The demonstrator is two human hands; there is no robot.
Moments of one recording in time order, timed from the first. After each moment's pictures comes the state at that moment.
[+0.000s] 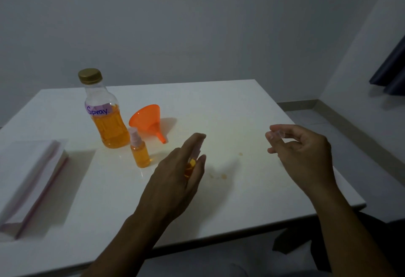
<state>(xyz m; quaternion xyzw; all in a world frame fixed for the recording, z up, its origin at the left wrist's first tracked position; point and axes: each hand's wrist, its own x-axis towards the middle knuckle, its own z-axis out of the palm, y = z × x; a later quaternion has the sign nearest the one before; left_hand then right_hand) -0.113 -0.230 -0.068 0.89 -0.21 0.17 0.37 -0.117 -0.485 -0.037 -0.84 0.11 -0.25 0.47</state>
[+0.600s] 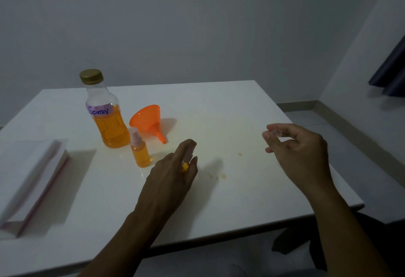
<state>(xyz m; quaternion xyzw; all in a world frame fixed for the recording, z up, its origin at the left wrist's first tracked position) -0.105 -0.227 -0.081 0.91 -0.16 0.16 0.34 -0.116 -0.483 -0.034 -0.86 0.10 -0.25 0.45</state>
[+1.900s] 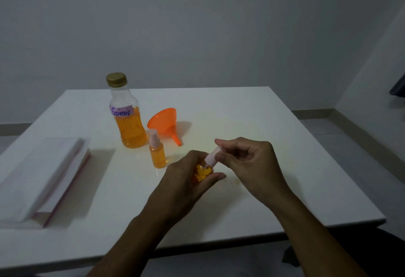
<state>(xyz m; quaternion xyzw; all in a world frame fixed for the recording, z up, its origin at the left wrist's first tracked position) -0.117 -0.213 -0.063 0.88 -0.21 0.12 0.41 -0.111 -0.387 -0.037 -0.79 -0.09 -0.10 0.59</state>
